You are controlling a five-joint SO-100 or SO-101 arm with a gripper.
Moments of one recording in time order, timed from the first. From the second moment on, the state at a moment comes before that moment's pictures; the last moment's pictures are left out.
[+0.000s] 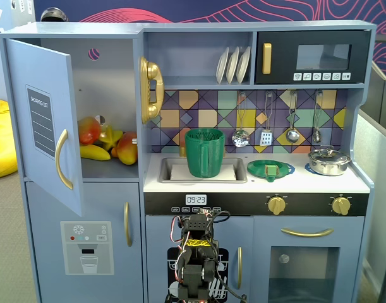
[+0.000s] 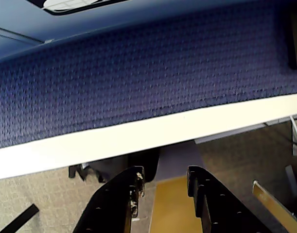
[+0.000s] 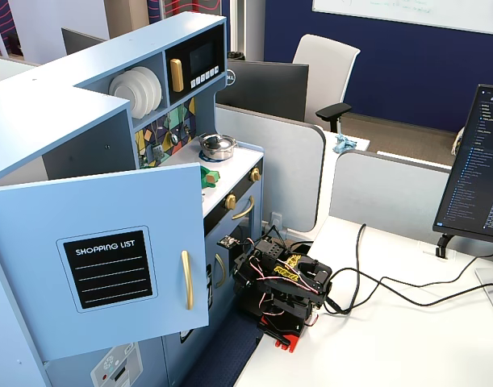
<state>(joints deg) 3.3 176.7 171.6 73.8 -87.3</state>
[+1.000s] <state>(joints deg) 4.1 182.5 171.2 78.0 -89.1</state>
